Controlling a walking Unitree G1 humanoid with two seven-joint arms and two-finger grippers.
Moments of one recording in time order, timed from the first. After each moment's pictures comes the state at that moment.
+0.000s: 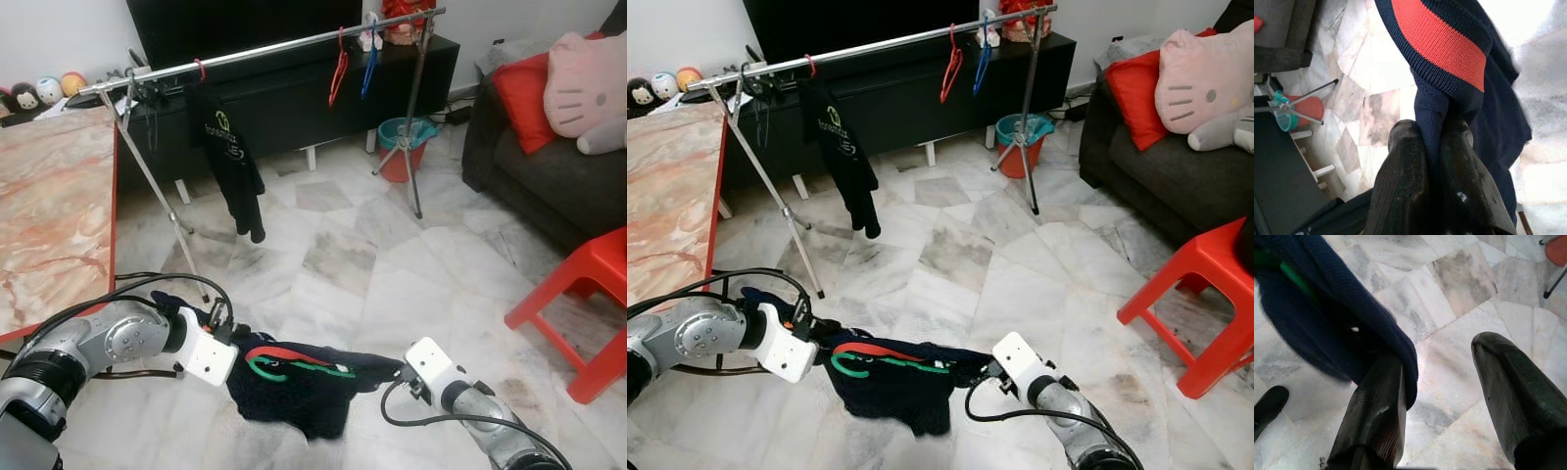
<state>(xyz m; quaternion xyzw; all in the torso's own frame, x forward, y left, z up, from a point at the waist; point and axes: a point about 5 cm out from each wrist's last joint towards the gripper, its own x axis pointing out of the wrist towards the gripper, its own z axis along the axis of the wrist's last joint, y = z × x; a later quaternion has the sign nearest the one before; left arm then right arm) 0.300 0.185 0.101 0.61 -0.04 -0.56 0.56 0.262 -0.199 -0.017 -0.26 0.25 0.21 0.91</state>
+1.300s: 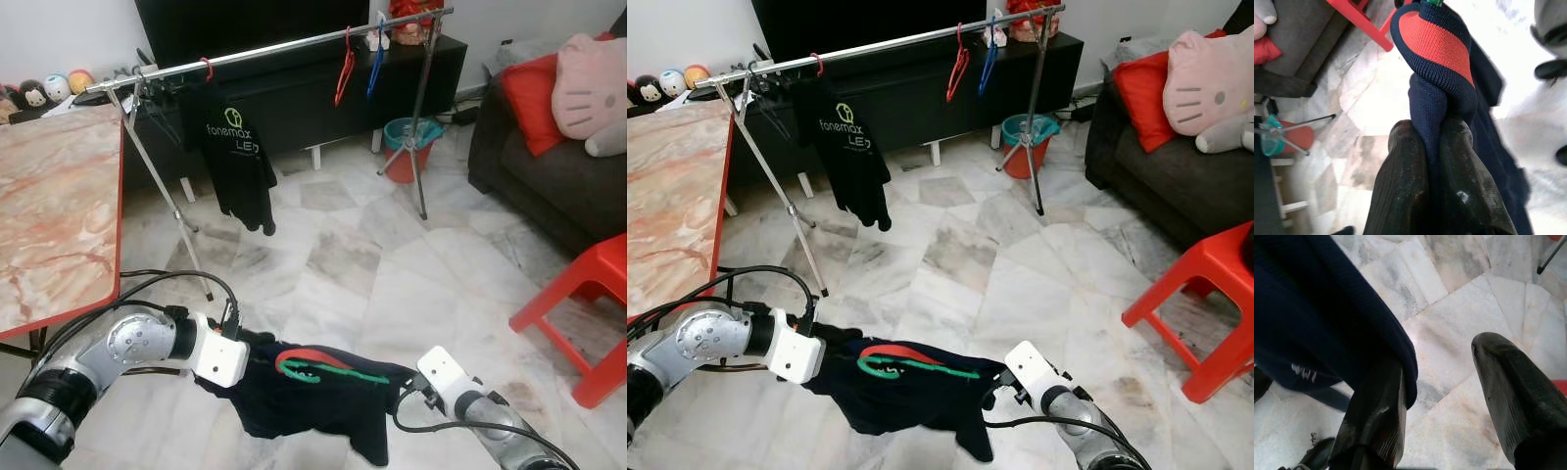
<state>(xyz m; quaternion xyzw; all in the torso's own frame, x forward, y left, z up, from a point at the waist) 0.283 0.167 0.108 0.48 -0.07 -0.63 0.61 0.252 -0.218 -0.026 -0.28 0.29 0.18 0.90</state>
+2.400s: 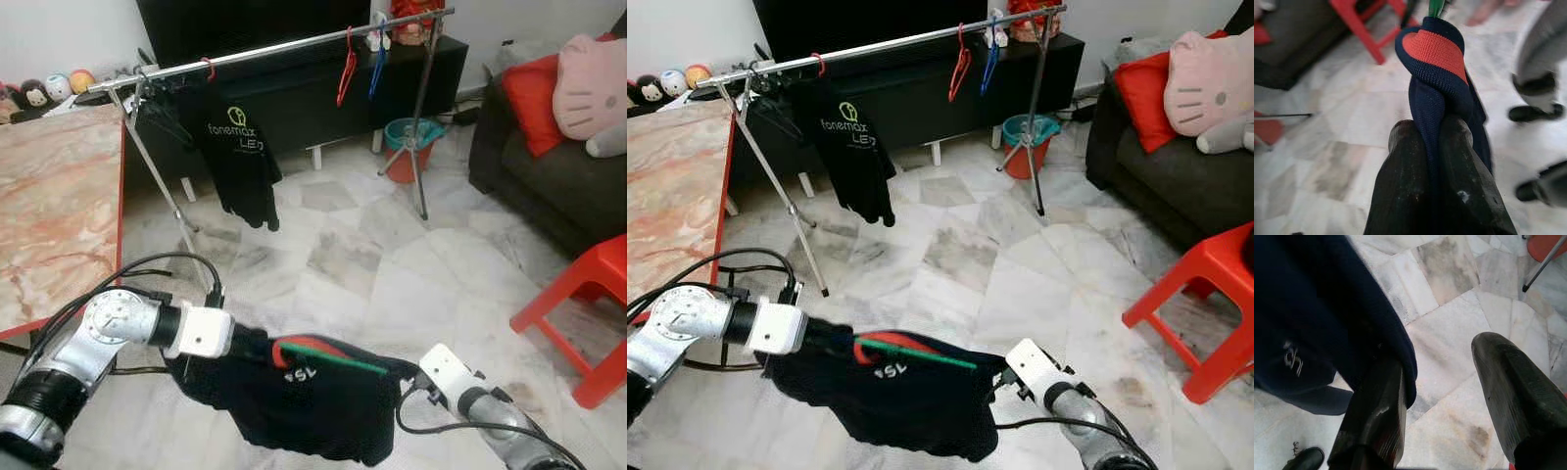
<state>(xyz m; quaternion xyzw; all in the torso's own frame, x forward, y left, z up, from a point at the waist) 0.289 0.177 0.135 0.39 -0.03 -0.64 0.66 0.255 -0.222 -0.019 -0.31 0.27 0.17 0.90</state>
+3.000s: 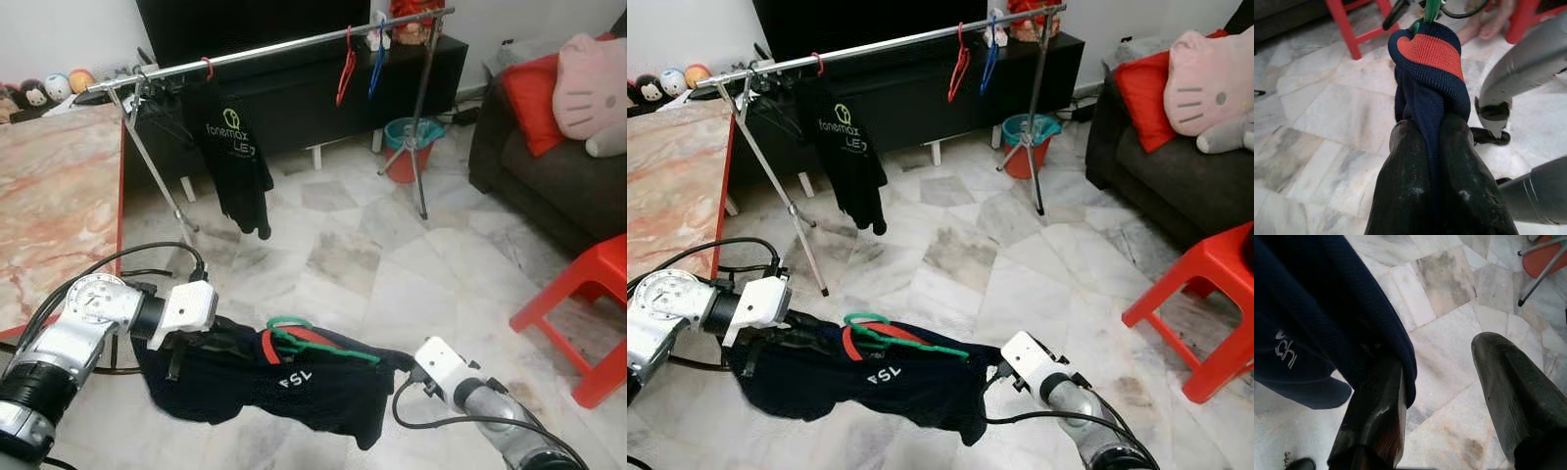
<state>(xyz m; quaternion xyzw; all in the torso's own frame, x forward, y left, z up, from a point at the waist) 0.292 0.195 0.144 0.29 0.07 -0.67 0.68 0.262 -0.218 -0.014 -0.32 0.25 0.18 0.90</state>
